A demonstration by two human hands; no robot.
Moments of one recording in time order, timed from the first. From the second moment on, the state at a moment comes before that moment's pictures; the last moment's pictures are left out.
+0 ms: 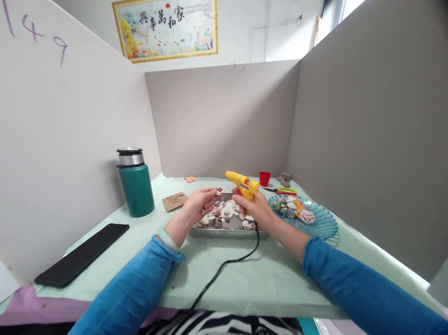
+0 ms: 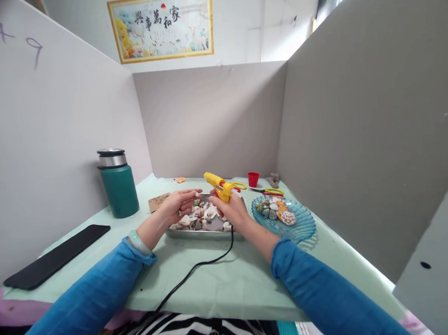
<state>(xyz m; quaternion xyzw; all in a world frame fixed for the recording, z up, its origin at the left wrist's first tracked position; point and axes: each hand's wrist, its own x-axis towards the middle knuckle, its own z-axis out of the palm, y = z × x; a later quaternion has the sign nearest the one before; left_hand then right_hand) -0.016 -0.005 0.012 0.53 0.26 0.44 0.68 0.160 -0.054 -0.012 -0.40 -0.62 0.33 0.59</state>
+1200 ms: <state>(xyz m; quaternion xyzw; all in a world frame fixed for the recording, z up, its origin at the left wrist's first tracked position) 0.008 -0.001 -0.011 0.78 0.38 0.28 0.41 0.158 -0.046 -0.014 -0.42 -0.55 0.34 0.63</state>
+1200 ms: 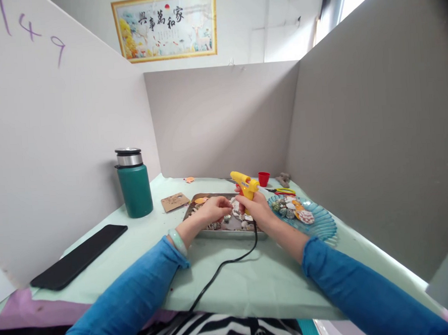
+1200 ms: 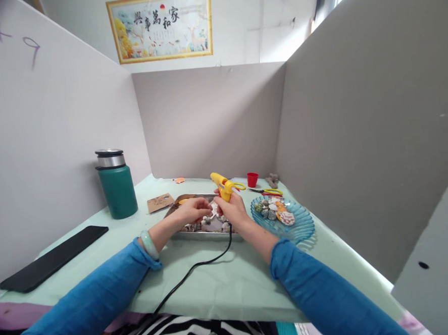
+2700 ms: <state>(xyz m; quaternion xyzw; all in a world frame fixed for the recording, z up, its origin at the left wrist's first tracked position) 0.007 -0.013 -0.007 0.61 0.28 0.43 0.60 0.157 -0.052 -0.008 -0.45 -0.56 0.33 0.62</state>
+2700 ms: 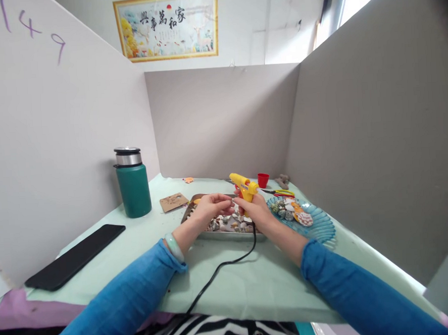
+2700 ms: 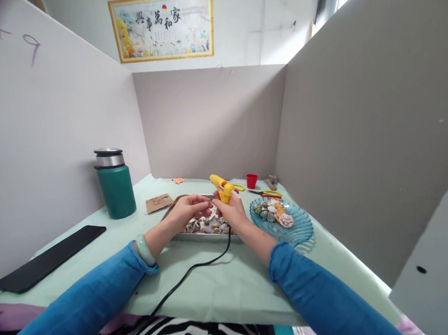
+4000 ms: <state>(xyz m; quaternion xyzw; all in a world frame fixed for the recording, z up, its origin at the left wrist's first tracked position) -0.001 -0.006 -0.009 0.60 0.25 0.42 0.63 0.158 -0.051 -0.009 -0.45 -0.57 0.31 0.62</state>
